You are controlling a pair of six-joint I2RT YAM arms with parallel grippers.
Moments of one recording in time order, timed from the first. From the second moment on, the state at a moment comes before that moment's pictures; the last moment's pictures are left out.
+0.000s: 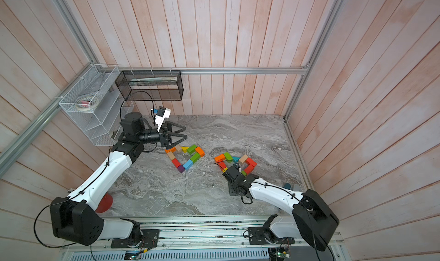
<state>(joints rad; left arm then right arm) -0.22 1.39 1.21 0.00 1.16 -0.23 0.81 1.31 0.65 -0.59 0.26 0.59</state>
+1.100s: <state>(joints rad) -0.23 1.39 1.21 0.00 1.17 -0.23 0.85 1.58 0.93 -0.70 0.30 0.35</state>
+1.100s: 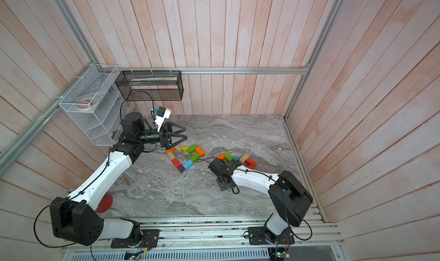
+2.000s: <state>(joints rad) -0.23 1.39 1.21 0.00 1.17 -0.23 0.84 1.64 0.98 -0.76 0.39 0.31</state>
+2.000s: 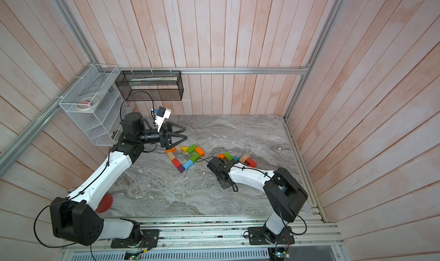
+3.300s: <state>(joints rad) -0.23 1.39 1.21 0.00 1.17 -0.23 0.81 1.61 0.98 -0.75 0.42 0.27</state>
